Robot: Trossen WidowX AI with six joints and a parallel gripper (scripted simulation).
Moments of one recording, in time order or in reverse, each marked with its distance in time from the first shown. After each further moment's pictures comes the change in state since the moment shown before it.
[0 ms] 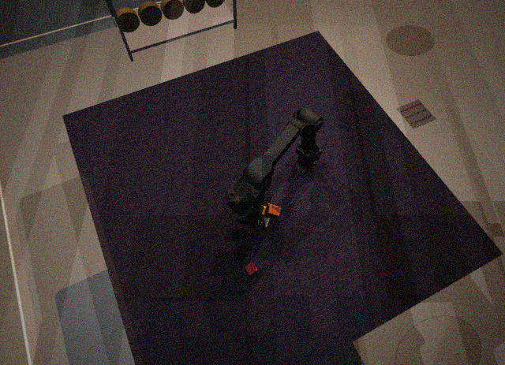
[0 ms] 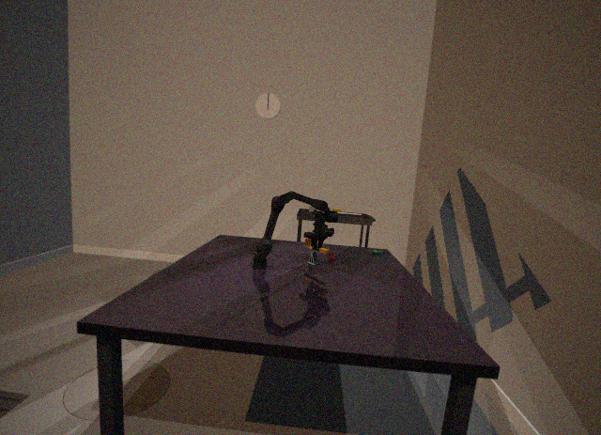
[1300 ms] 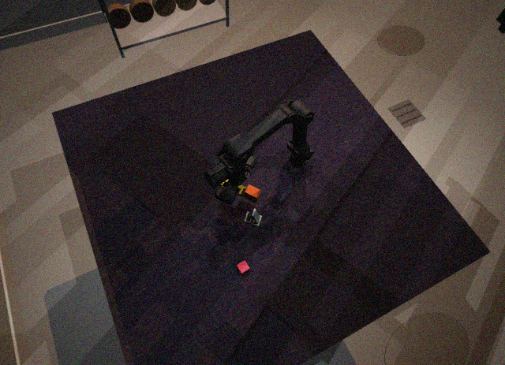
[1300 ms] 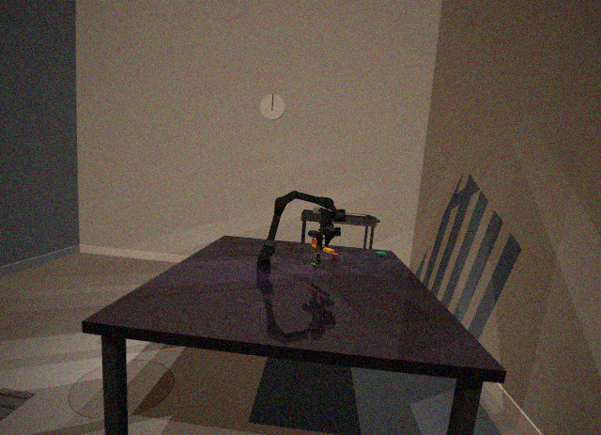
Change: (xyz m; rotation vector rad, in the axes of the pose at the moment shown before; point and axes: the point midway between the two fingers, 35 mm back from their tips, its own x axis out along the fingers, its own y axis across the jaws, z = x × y) arm -0.027 -0.044 0.055 0.164 -0.004 -0.006
